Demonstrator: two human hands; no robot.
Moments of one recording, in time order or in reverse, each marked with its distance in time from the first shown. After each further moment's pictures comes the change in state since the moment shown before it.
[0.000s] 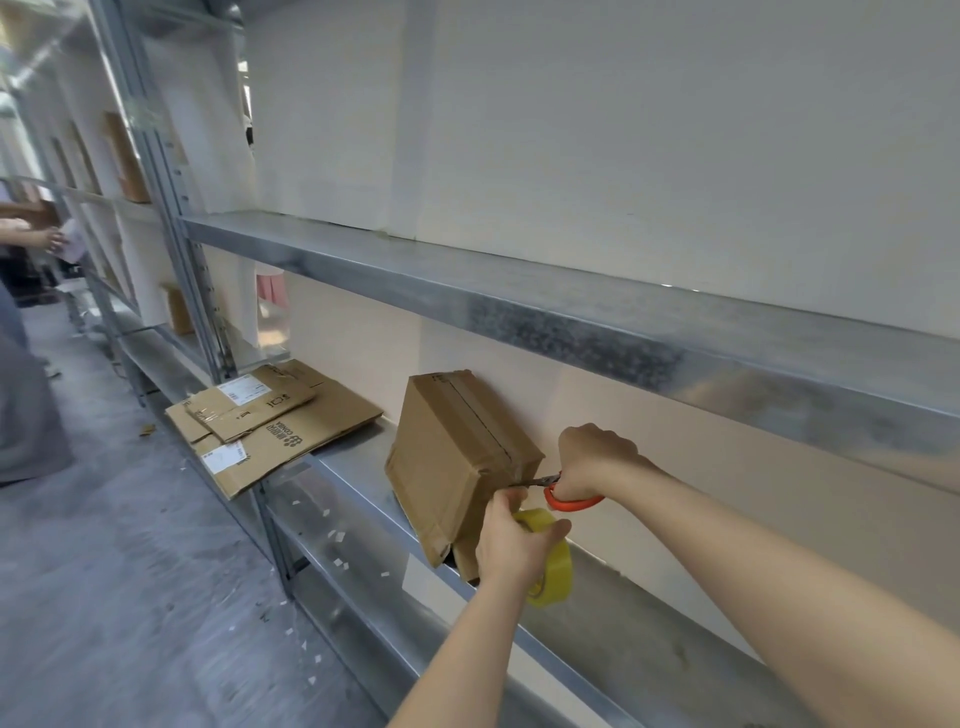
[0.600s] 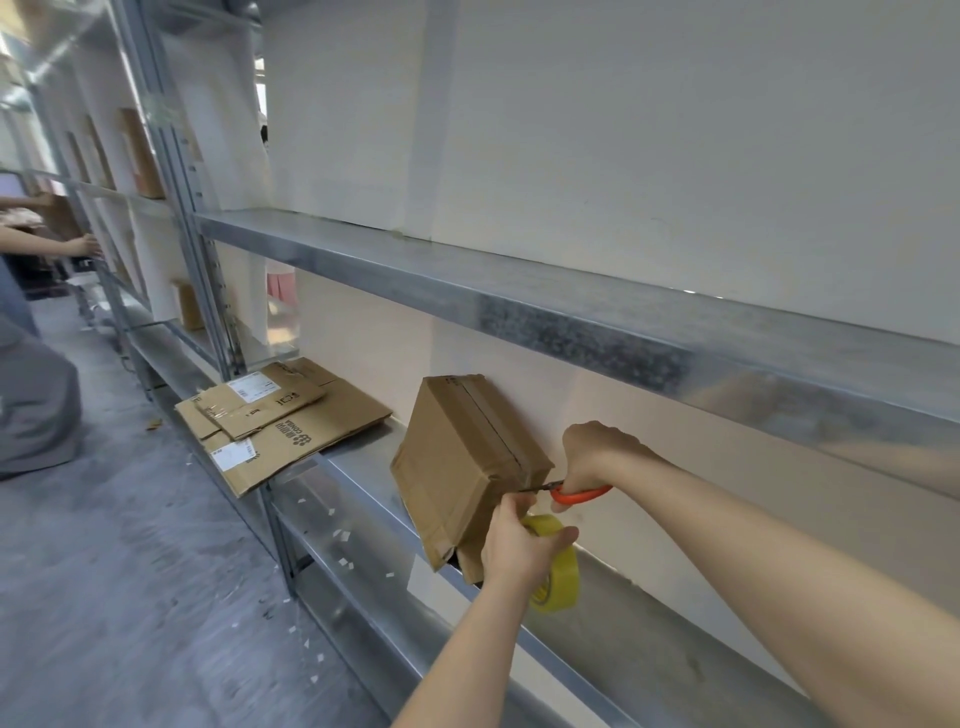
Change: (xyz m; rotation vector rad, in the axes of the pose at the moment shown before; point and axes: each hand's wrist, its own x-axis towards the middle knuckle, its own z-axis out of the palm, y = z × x) left_hand 0.007 -0.006 -0.009 -0.035 -0.059 -0.017; right_hand 0.021 -0.009 -0.005 -0.022 -0.084 -0.004
